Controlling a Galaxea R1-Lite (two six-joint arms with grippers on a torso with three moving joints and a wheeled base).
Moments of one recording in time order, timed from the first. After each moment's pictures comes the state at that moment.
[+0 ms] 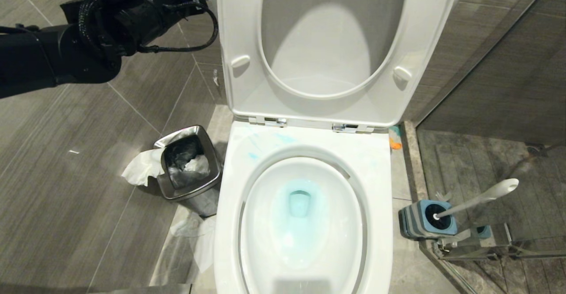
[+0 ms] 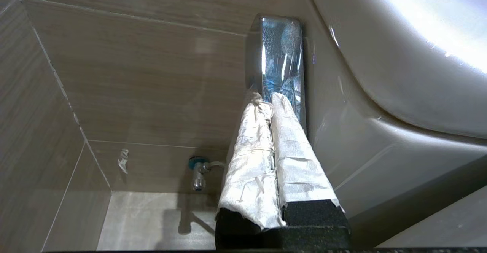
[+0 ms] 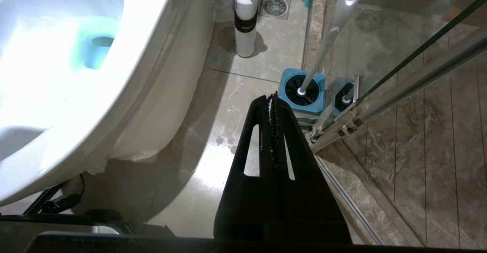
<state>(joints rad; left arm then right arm) -0.34 2.02 -1.97 -0.36 -0.02 -0.07 0.01 0.00 0.00 0.00 0.00 0.01</state>
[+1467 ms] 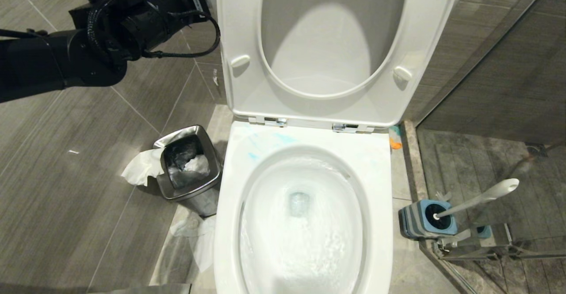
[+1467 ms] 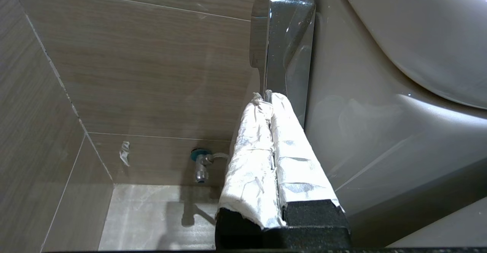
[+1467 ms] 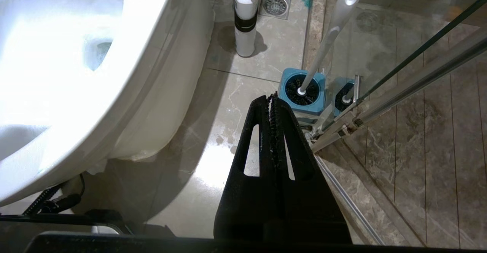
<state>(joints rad) -0.34 2.02 -1.96 -0.36 -0.03 -0.07 0.01 0.00 0.00 0.00 0.00 0.01</state>
